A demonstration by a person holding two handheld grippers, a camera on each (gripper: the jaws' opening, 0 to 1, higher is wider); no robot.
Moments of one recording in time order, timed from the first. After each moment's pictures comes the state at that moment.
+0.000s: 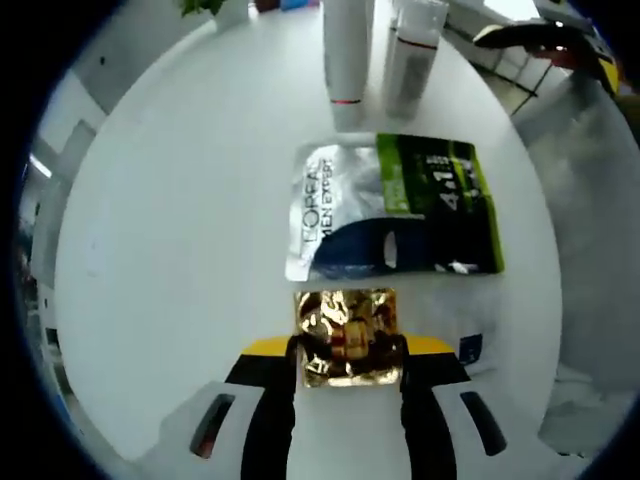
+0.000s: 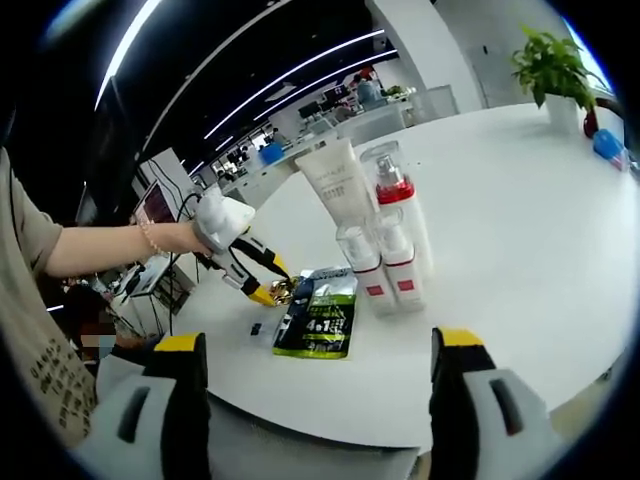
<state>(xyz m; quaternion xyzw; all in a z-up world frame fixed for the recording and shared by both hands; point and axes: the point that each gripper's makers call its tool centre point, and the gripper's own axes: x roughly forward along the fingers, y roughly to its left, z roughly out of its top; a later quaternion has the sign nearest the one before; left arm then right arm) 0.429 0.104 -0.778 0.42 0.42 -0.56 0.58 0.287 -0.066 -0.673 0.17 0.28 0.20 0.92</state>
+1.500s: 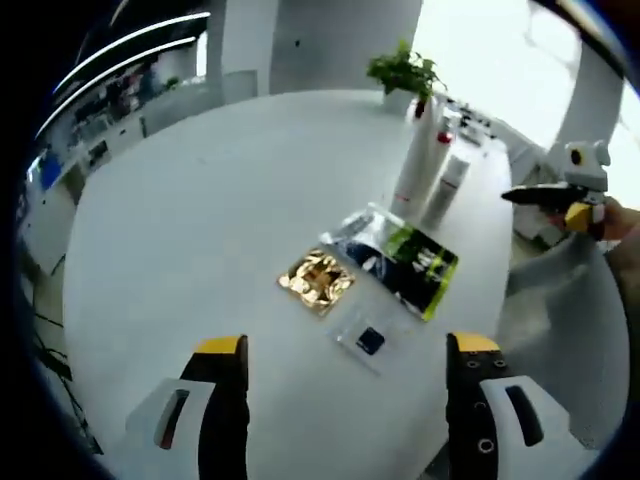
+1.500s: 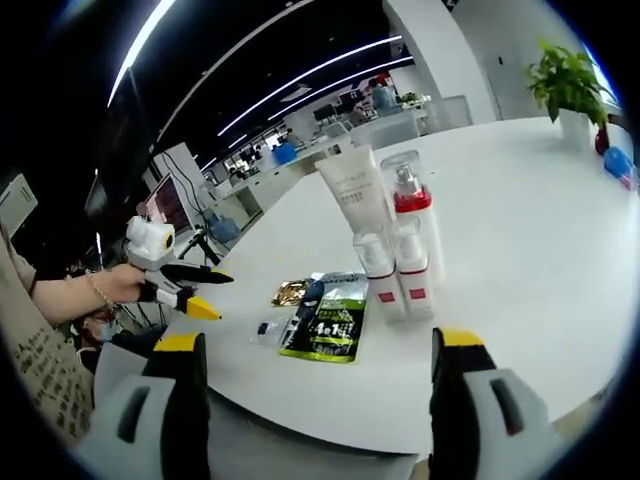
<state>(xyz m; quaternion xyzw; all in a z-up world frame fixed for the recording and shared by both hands) 0.350 0.169 -0.707 0.09 0.39 -0.40 0.83 0.285 -0.057 -0.665 0.14 0.26 0.23 0.93</state>
